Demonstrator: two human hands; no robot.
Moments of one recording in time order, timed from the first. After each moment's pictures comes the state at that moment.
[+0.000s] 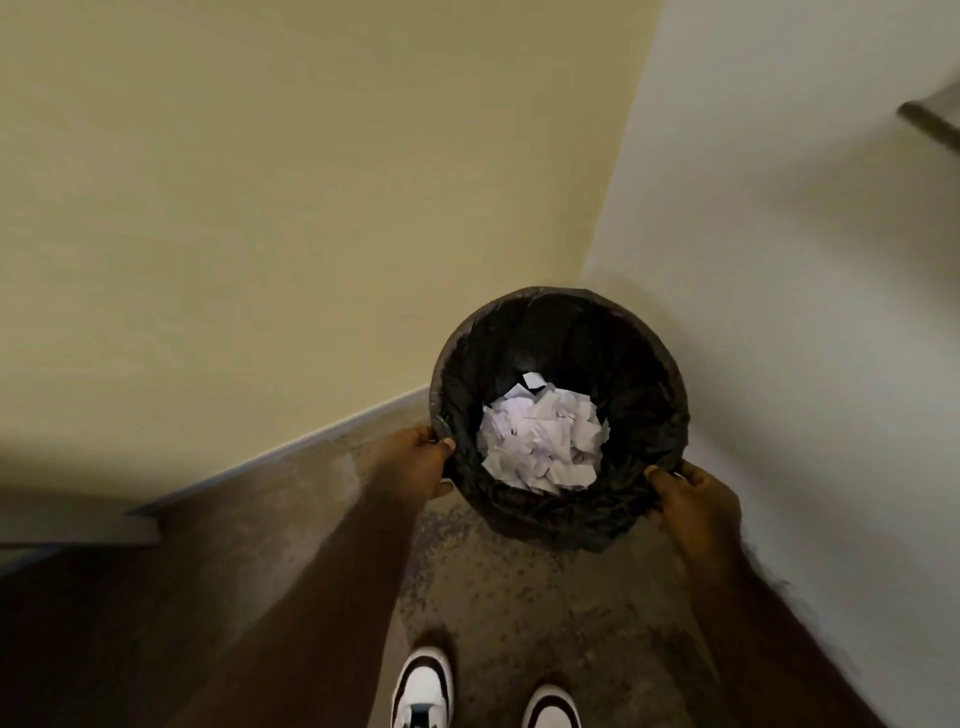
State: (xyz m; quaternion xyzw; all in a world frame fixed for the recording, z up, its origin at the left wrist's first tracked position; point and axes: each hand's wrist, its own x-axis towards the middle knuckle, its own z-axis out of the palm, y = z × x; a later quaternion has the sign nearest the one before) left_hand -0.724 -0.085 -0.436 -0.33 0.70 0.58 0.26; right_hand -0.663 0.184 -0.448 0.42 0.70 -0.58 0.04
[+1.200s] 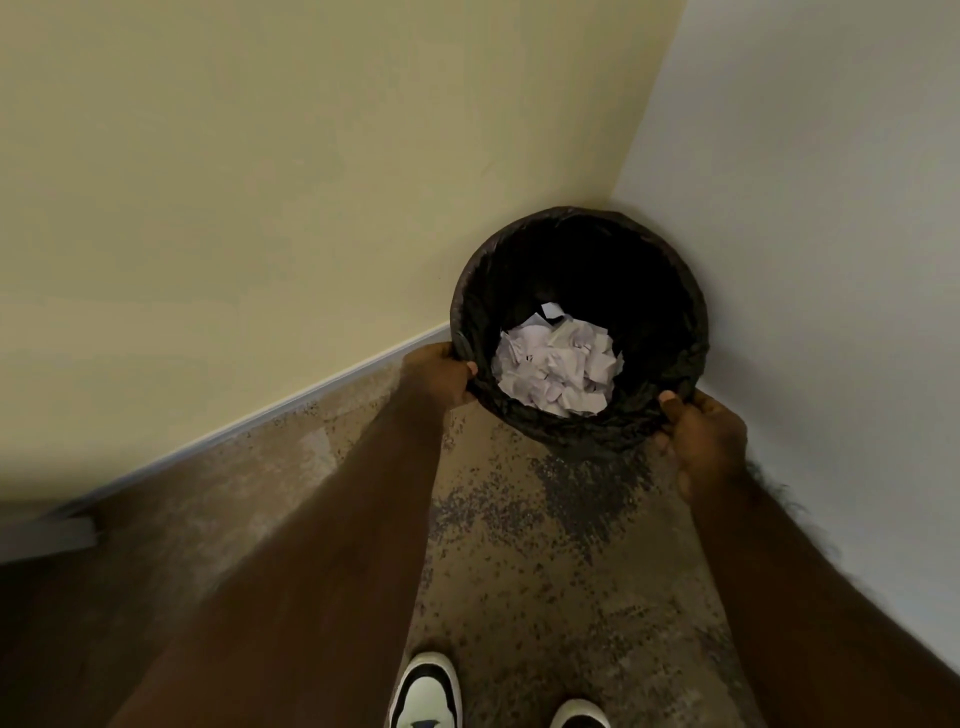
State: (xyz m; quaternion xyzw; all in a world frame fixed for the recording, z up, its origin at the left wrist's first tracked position) left_hand -0.852 -0.066 -0.598 -0.30 0.71 0.56 0.30; right_hand -0.768 0.188 -0.627 0.48 0.57 -0.66 0.02
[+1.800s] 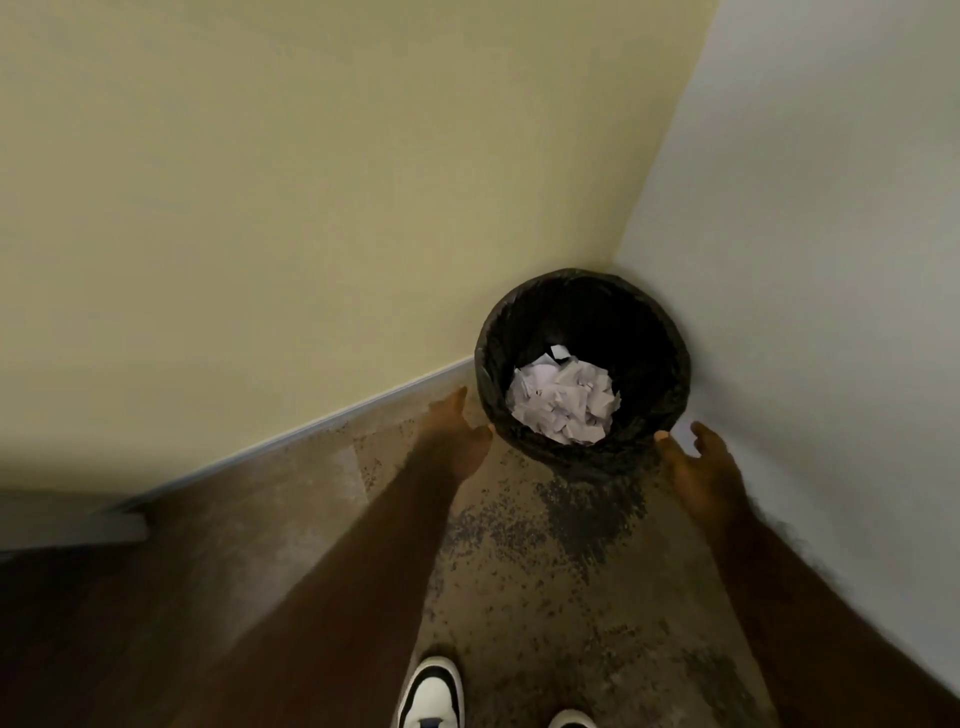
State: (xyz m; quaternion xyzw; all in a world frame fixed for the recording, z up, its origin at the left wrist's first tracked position) left_hand -0.787 -0.076 -0.525 -0.16 0.88 0.36 0.28; right_hand -0.736 0.181 -0.530 0.36 0.79 -0.48 0.12
